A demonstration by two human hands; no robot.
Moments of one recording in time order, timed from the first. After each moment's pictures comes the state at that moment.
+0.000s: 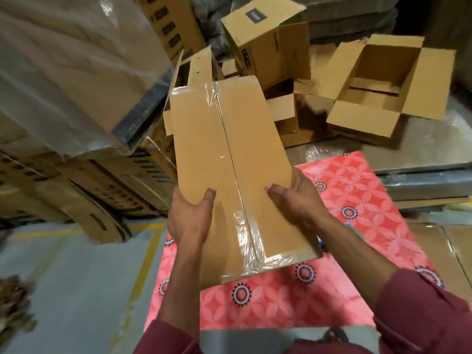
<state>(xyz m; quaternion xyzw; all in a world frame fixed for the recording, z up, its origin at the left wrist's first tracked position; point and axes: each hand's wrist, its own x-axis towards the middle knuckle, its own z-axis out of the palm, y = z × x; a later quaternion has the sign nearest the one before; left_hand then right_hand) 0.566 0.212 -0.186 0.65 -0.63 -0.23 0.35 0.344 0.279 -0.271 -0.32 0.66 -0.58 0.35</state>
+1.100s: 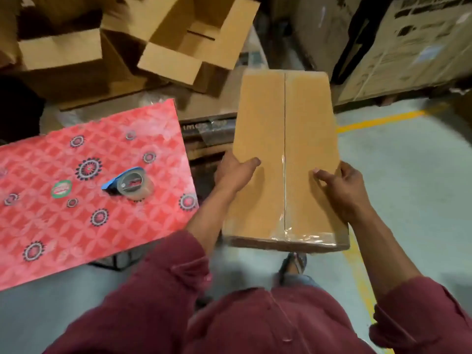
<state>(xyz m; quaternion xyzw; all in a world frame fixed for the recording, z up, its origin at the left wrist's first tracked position) 0.080 0.622 -0.330 0.48 -0.69 -0.53 0.07 -0.064 0.840 -0.358 -0.04 0.80 -0.54 0.26</state>
